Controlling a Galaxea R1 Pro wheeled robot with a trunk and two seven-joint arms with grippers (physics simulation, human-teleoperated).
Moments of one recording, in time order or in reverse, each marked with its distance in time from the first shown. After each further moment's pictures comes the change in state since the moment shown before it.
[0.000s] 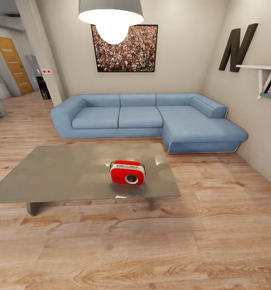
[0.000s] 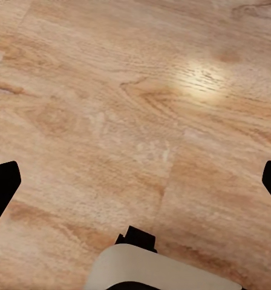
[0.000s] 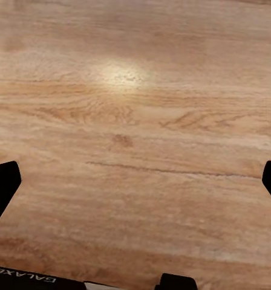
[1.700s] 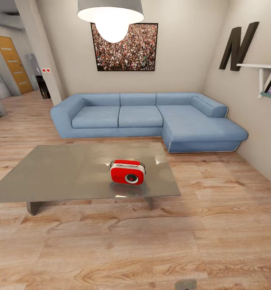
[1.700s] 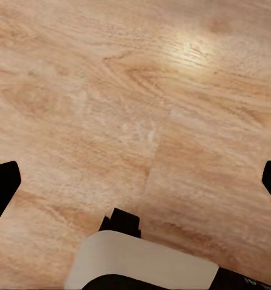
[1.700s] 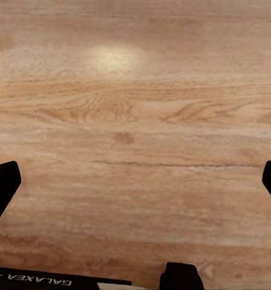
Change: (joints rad) left arm 0.002 0.001 -0.005 -0.234 -0.003 0.375 -0.005; right arm -0.001 -0.005 0.001 -0.390 -0.084 0.522 -0.003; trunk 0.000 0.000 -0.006
